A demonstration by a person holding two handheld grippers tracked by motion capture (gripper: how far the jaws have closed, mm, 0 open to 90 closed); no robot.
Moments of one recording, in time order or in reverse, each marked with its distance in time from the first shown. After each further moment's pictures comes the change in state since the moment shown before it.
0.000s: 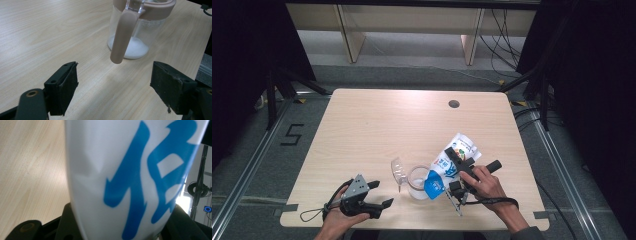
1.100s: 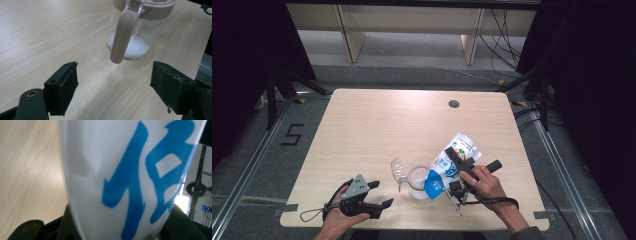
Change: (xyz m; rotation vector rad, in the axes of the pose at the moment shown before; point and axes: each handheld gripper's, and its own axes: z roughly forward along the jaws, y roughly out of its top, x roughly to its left) left arm 0.000 0.000 0.000 0.000 -0.004 0.003; right arm -0.005 0.000 0.001 -0.017 -0.013 -0.048
